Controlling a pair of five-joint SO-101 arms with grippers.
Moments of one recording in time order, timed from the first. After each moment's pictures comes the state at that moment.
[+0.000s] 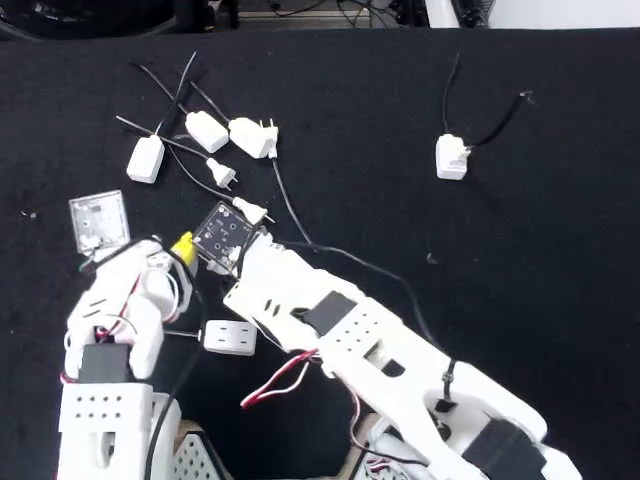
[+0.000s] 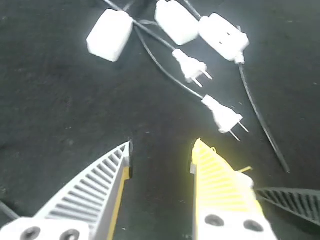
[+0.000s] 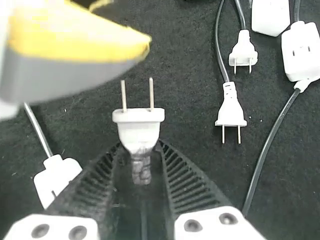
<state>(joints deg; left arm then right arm) -7.0 -79.5 78.5 42.9 8.3 -44.1 -27.4 60.8 20.5 13.3</state>
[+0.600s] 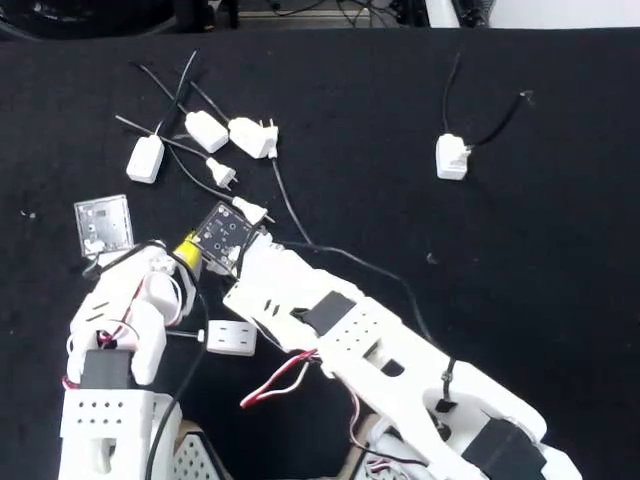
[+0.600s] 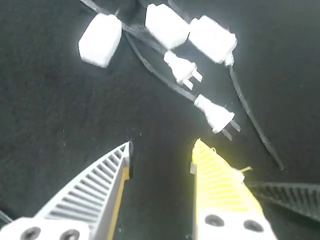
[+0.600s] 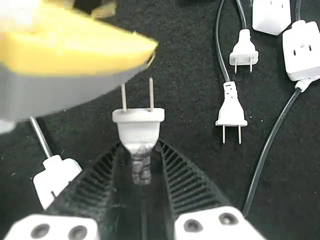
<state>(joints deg) -5.9 -82.3 80.3 42.9 8.3 -44.1 -27.3 60.8 20.5 13.3</state>
